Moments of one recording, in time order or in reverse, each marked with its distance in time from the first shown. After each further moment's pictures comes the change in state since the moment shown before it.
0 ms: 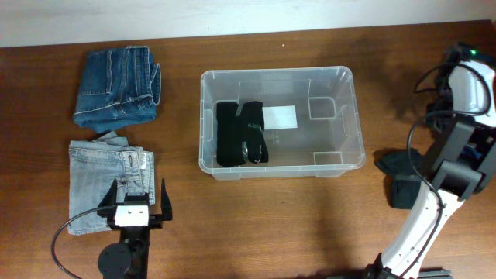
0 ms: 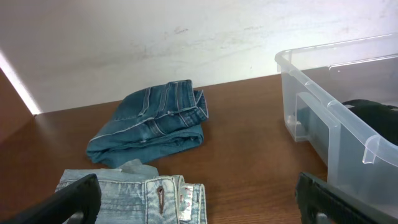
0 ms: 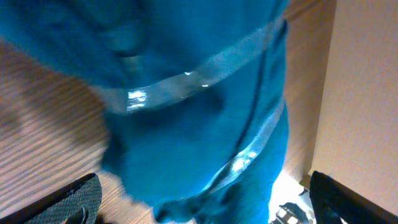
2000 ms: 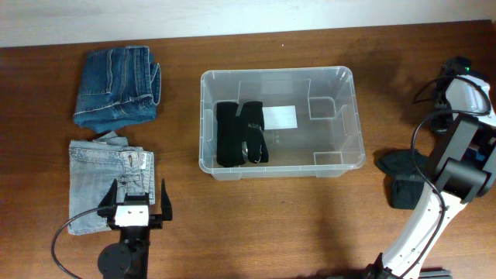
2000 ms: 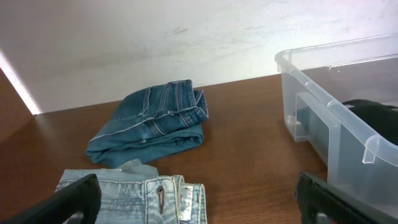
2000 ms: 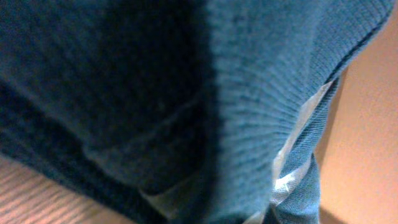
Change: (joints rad) left arm 0.000 0.000 0.000 0.000 0.000 0.000; right arm -0.023 -0.018 -0.189 0.230 0.008 -0.091
